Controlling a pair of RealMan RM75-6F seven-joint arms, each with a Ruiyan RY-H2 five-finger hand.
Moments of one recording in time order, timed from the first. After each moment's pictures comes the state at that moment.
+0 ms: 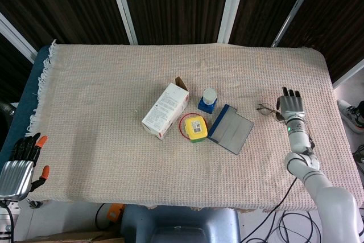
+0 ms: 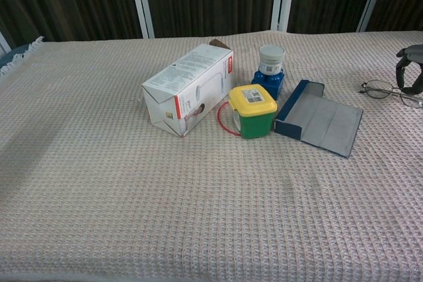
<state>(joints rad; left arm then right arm) -0.12 -1.14 -0.03 -1.61 1.51 1.46 0.11 0.79 -1.74 0.28 -0.40 -0.93 0.44 -0.24</state>
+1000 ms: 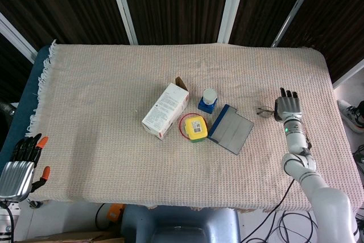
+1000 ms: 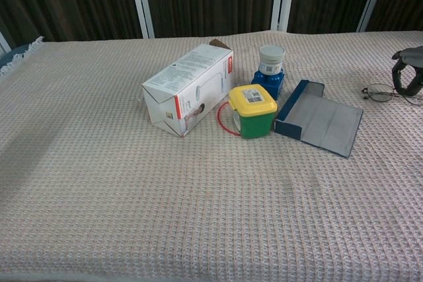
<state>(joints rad) -0.12 -1.14 -0.03 -1.61 1.52 1.46 0.11 0.80 -1.77 0.30 -0.37 -0.96 0.44 -0.22</state>
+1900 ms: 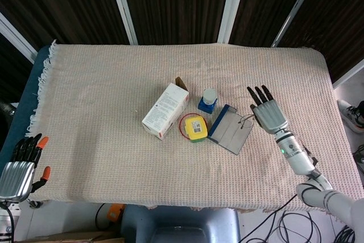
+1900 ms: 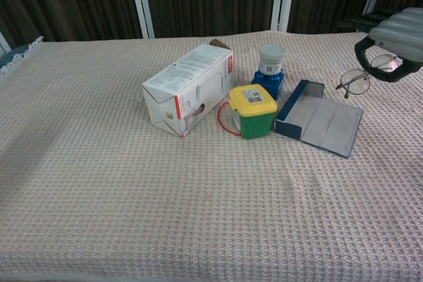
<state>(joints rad) -0.12 -1.14 -0.03 -1.61 1.53 1.47 0.11 0.65 -1.52 0.09 -0.92 -1.49 1.07 -0.22</state>
